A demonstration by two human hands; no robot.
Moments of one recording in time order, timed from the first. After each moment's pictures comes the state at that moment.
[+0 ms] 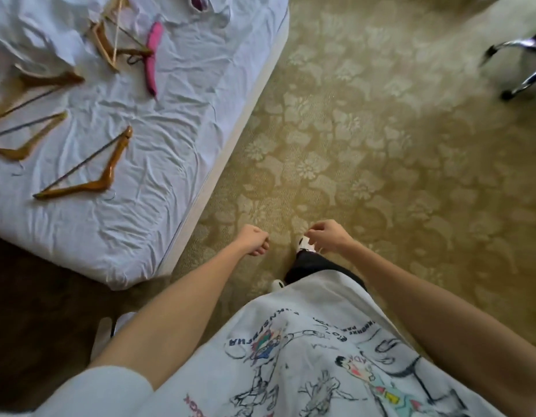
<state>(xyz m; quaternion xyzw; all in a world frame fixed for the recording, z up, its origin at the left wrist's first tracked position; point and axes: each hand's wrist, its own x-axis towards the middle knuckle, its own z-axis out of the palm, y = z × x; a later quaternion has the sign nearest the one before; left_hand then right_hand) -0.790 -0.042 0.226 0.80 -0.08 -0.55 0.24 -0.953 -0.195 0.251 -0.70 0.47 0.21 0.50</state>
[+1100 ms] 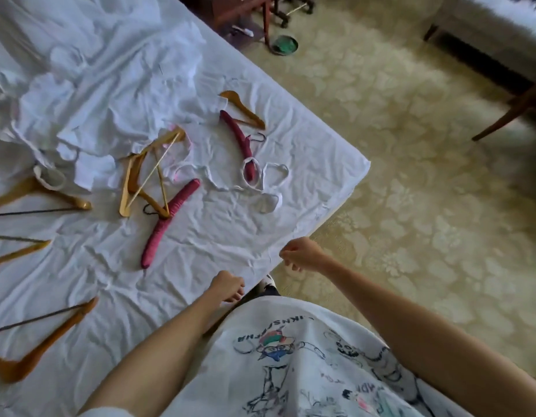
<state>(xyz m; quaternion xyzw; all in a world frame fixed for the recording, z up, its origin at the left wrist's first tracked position) -0.200 -0.507 0.196 0.80 0.16 -0.47 0.34 -0.226 -0.738 0.270 -0.82 0.22 0.30 0.43</state>
